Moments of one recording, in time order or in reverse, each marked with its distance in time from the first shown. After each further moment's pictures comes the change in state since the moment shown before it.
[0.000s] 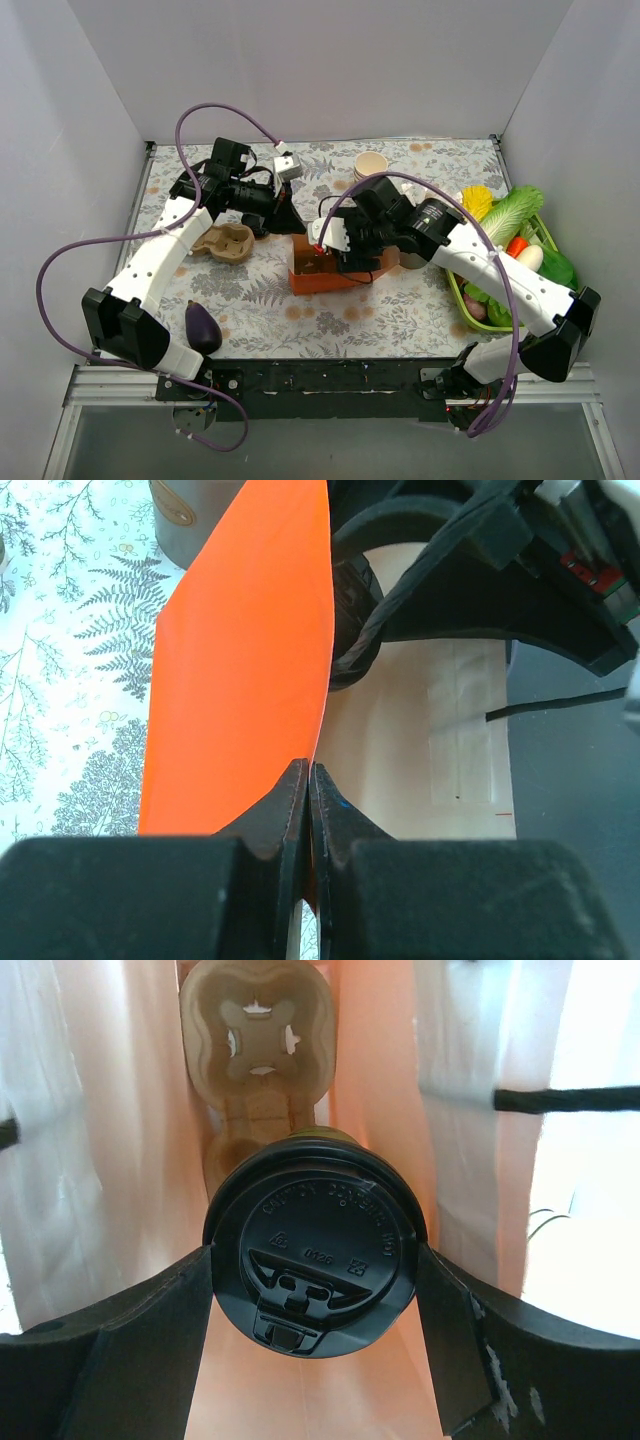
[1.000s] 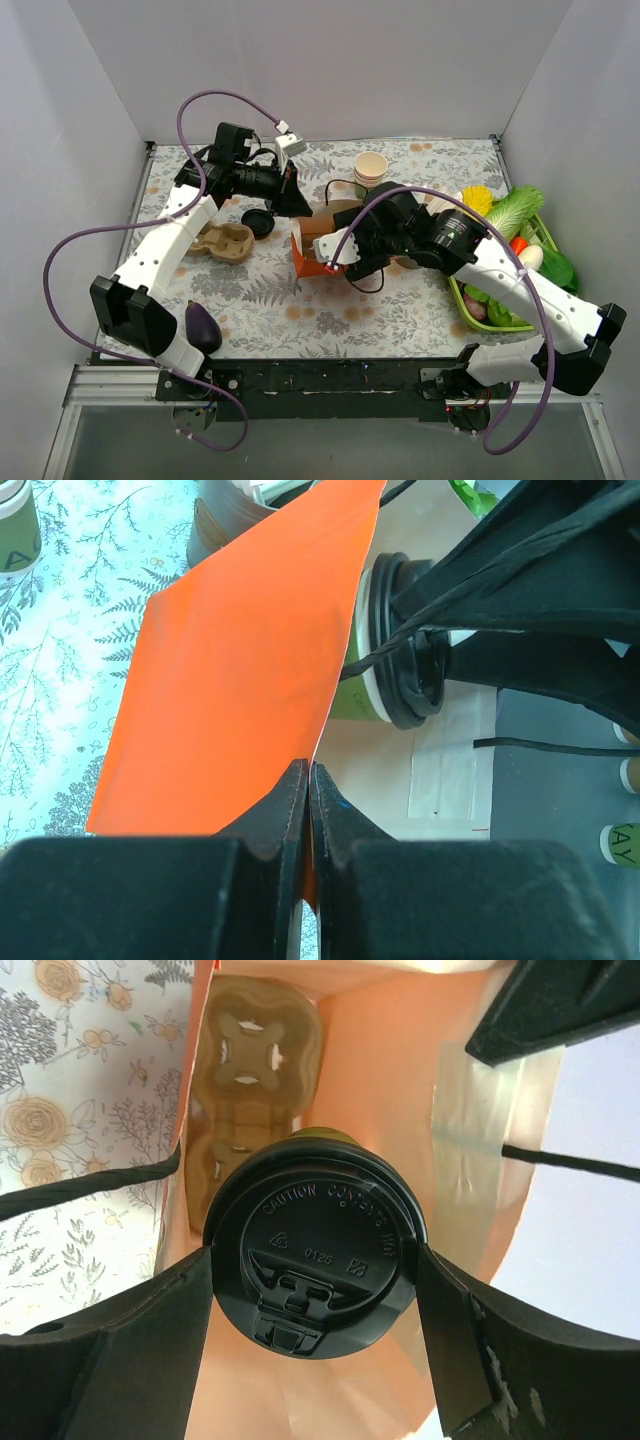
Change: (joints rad) left arm -0.003 0.083 0.116 0.076 -0.055 -0.249; right arm 0.074 -0.116 -0.011 0.018 0.124 -0.193
